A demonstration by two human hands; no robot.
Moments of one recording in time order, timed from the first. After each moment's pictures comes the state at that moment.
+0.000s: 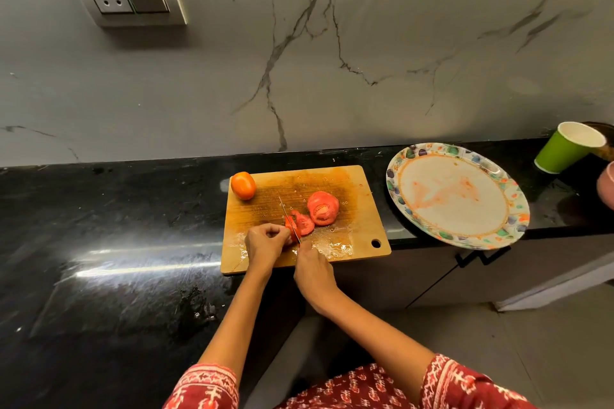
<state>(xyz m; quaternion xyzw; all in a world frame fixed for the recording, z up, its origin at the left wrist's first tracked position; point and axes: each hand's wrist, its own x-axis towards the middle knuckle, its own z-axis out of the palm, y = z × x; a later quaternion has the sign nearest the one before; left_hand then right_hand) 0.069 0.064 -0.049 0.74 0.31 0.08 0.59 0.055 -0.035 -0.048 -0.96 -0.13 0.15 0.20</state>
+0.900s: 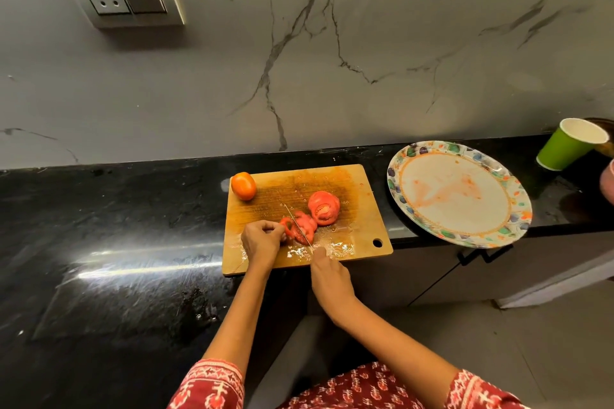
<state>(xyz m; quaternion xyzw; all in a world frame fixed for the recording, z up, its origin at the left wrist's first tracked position) 0.076 0.067 -0.043 0.76 0.34 0.10 0.54 0.049 -0.058 -0.056 -0.98 -0.17 0.04 0.13</state>
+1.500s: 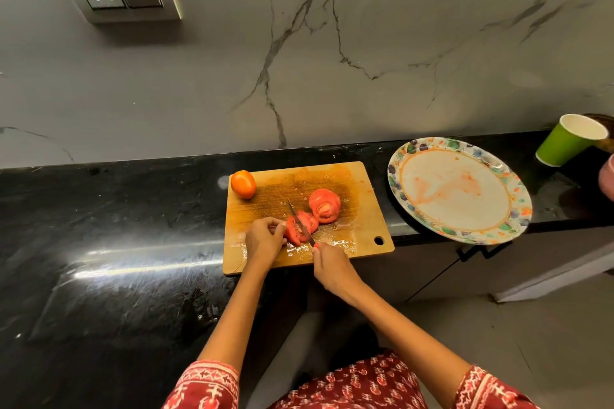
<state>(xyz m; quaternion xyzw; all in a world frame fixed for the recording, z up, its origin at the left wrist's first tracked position) 0.084 0.079 -0.056 0.82 0.28 0.04 0.49 0.076 -0.066 -0.065 -0.93 -0.14 0.15 0.30</state>
